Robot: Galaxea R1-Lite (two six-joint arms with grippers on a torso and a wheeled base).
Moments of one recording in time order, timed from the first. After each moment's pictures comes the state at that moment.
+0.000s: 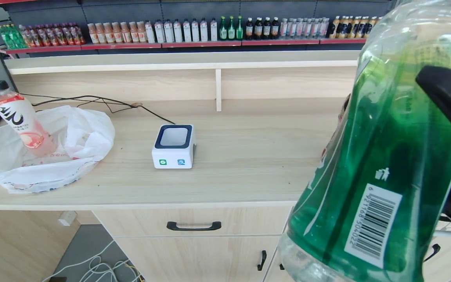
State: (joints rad) left arm 0.00 0.00 0.00 0.00 0.00 0.00; right arm 0.88 1.37 -0.42 -1.57 0.22 0.82
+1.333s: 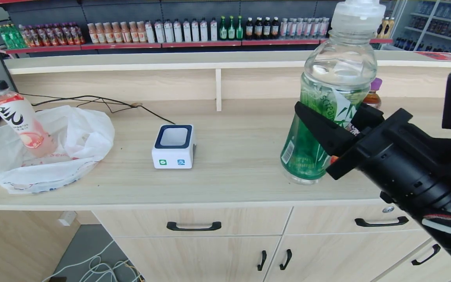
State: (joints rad) left arm 0.00 0.00 0.00 0.00 0.00 0.00; right arm 0.75 1.53 -0.55 -1.44 -0.09 -0.20
